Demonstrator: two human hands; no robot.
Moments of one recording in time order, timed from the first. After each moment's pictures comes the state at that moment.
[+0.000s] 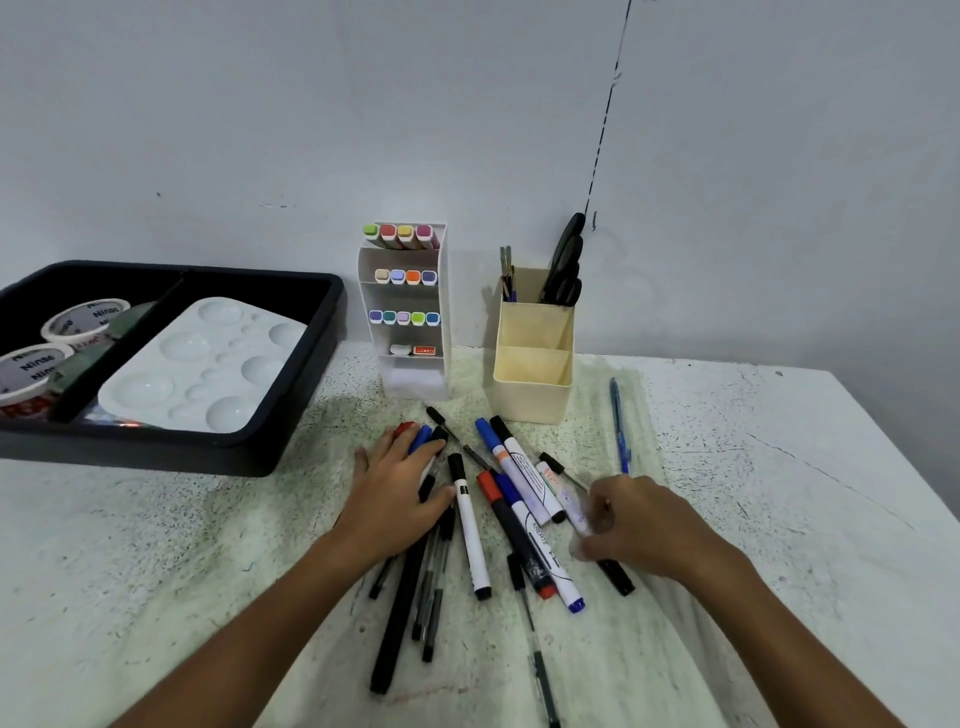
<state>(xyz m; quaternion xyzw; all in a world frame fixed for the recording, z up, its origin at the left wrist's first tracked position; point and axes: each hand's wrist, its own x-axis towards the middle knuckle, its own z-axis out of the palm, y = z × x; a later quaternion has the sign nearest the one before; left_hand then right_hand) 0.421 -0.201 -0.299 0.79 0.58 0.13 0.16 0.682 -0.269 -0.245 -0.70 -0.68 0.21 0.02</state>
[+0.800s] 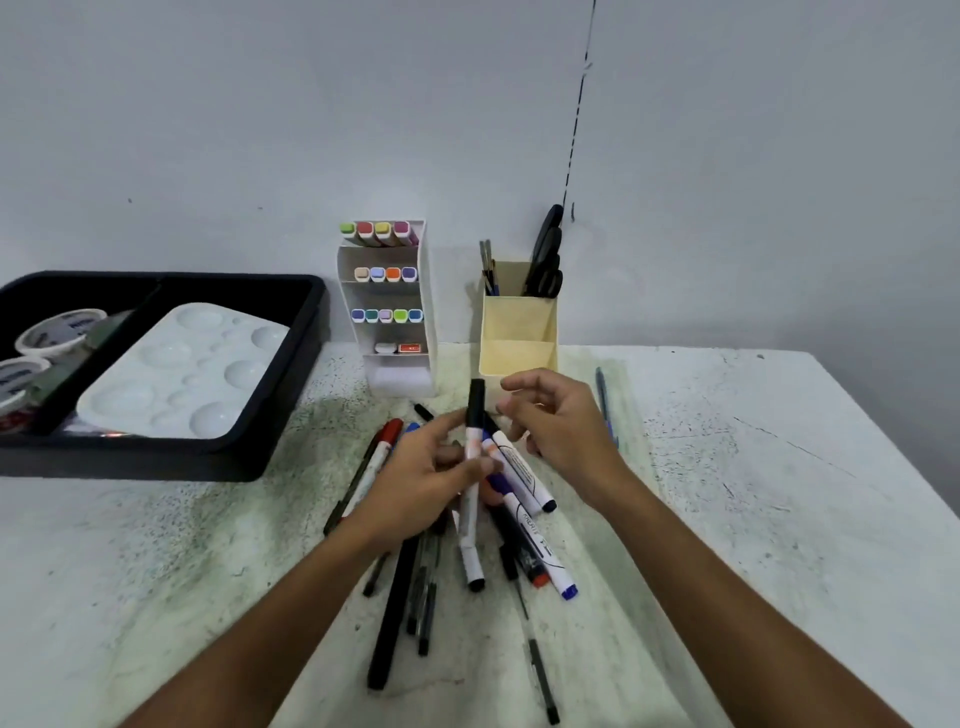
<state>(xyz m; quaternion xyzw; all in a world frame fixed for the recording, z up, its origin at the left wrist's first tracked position) 0.456 -0.225 -0.238 0.62 0.38 0.35 0.59 0.626 -0.226 -0.217 -0.56 -0.52 0.40 0.50</state>
